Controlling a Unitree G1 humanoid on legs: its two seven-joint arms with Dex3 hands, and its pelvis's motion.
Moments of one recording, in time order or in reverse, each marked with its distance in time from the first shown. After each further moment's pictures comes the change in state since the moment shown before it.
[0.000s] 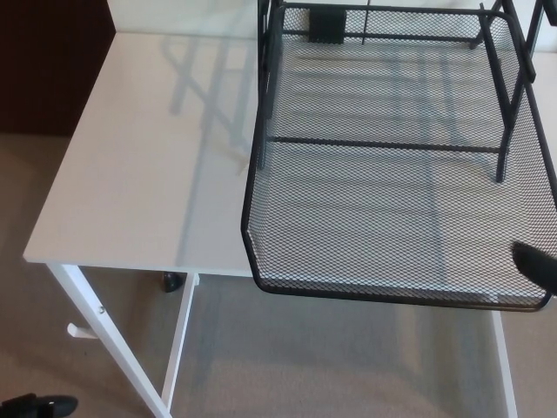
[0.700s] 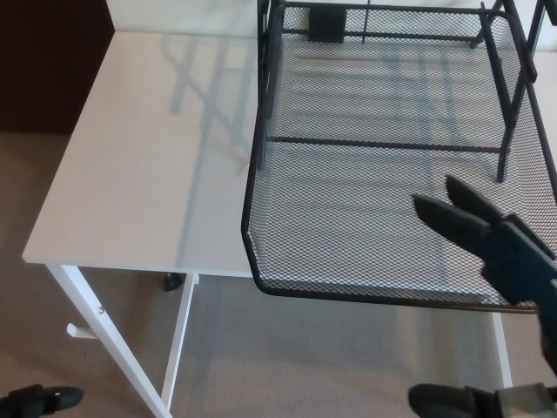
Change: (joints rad) left_arm -0.023 0.000 -0.018 -0.002 0.001 0.000 0.000; right_arm -0.264 0.018 0.159 0.089 -0.356 0.007 -0.069
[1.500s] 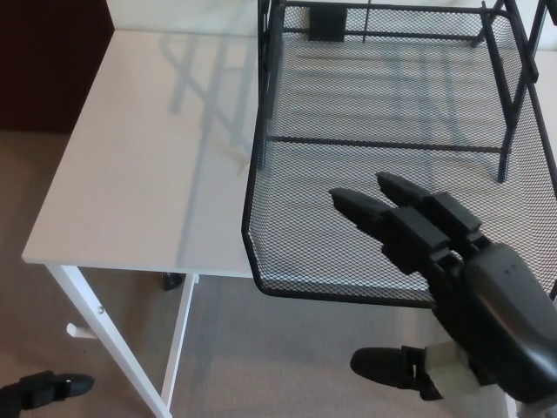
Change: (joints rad) left_arm -0.030 0.004 -0.029 -0.008 0.003 0.000 0.000; right_arm -0.179 -0.001 0.151 0.168 -0.418 0.054 -0.128
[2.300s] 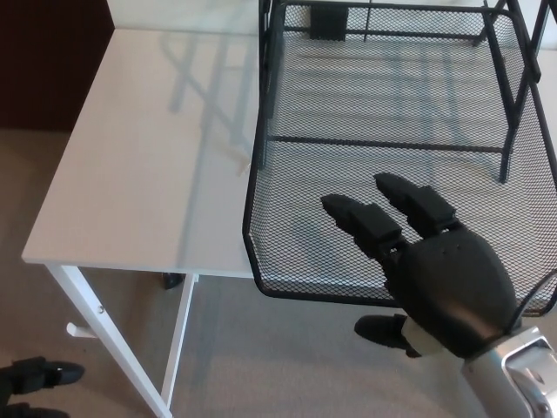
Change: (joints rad) left_arm -0.034 0.070 -0.038 -0.014 0.044 0.000 0.000; right_arm -0.182 -0.072 0.141 0.291 -0.418 0.165 -0.241
